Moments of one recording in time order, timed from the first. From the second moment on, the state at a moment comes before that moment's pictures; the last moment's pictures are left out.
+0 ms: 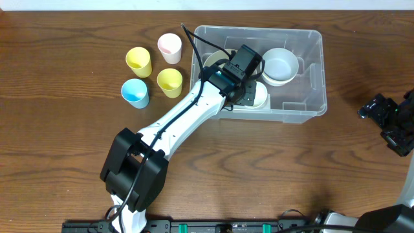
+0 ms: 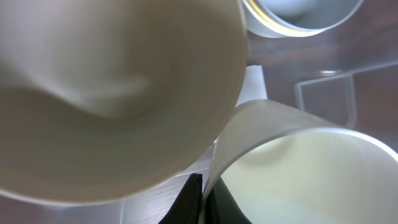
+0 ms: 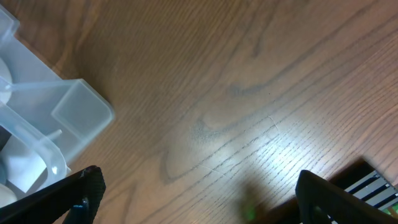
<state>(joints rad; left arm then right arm) -0.69 1.96 1.64 -0.79 0.03 -0.49 -0.49 1.46 1.38 -1.31 -0.03 0.41</state>
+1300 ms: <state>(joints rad) -0.71 1.96 1.64 -0.83 -0.10 -0.49 -0.49 1.46 1.38 -1.31 -0.03 0.41</state>
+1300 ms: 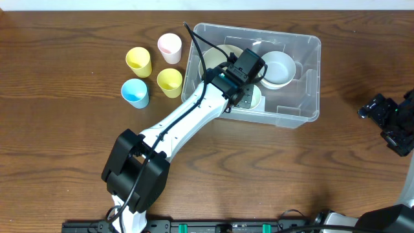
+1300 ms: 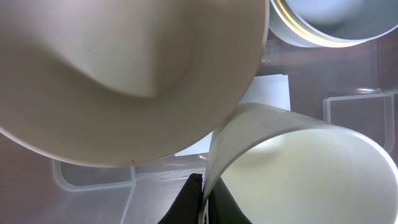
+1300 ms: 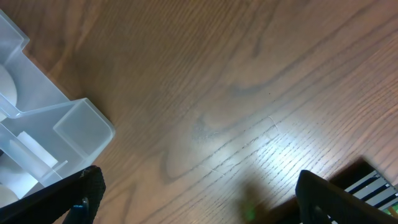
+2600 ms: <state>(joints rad) -0.71 1.95 1.72 -0.87 -0.10 -0.43 -0.49 1.46 1.38 -1.31 -0.03 0.41</state>
